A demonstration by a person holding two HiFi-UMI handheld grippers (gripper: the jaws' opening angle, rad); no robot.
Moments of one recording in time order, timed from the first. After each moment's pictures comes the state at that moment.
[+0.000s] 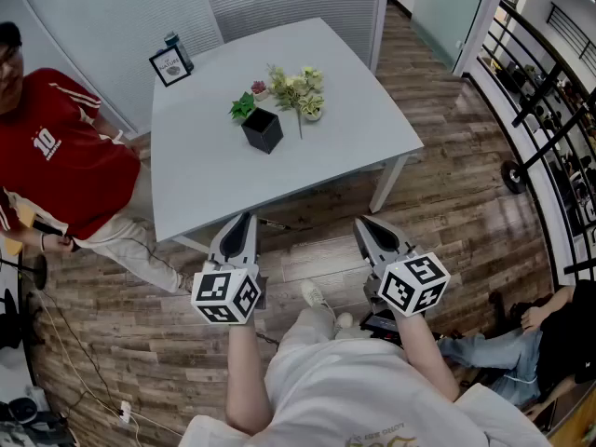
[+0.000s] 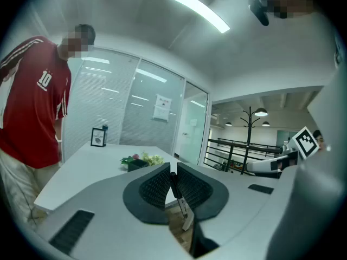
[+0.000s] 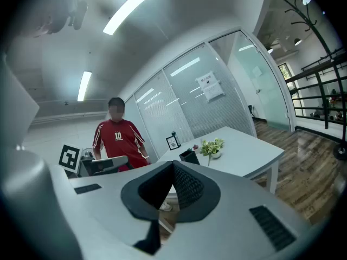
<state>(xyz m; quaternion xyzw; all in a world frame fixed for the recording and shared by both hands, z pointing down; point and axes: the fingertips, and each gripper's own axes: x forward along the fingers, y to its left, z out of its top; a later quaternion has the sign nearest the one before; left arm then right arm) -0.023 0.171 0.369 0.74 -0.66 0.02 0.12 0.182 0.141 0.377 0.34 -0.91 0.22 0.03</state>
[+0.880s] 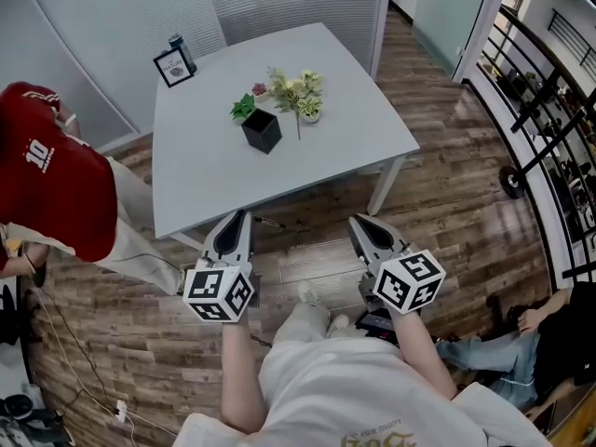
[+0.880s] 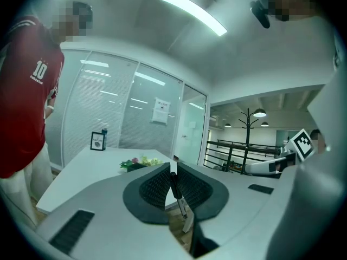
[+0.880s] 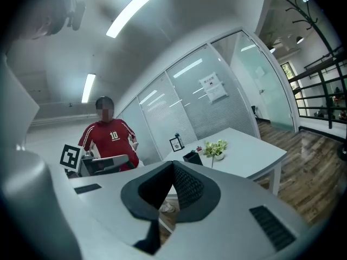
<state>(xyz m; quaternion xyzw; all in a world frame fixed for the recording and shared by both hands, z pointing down) -0.016 0.180 0.354 0.75 -0.65 0.02 0.11 0.185 0.151 0.368 0.33 -0.92 0.21 0.02</state>
